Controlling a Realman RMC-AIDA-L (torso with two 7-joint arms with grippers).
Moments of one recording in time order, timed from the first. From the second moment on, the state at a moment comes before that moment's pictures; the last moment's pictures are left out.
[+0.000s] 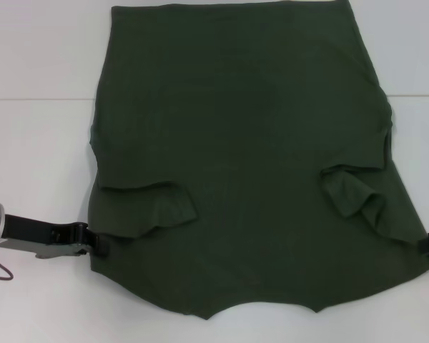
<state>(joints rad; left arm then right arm) -0.64 -2.04 0.51 0.72 2.58 1.51 -2.40 0.61 1.95 -0.65 -0.88 -2.65 -1.58 2.54</state>
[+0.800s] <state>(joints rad) -0.64 -2.04 0.51 0.72 2.58 1.50 -2.39 0.63 1.97 -0.71 -0.83 -2.65 -1.50 2.53</state>
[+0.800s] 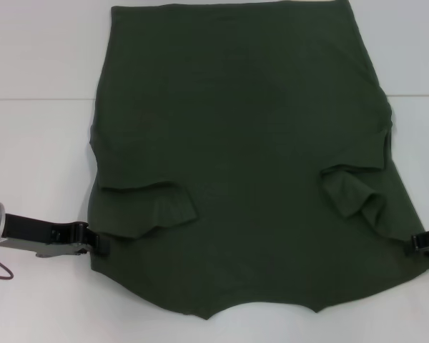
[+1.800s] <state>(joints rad) -0.64 -2.04 0.51 0.72 2.58 1.51 -2.38 0.68 2.00 -0.73 -0.83 -2.65 -1.53 2.52</state>
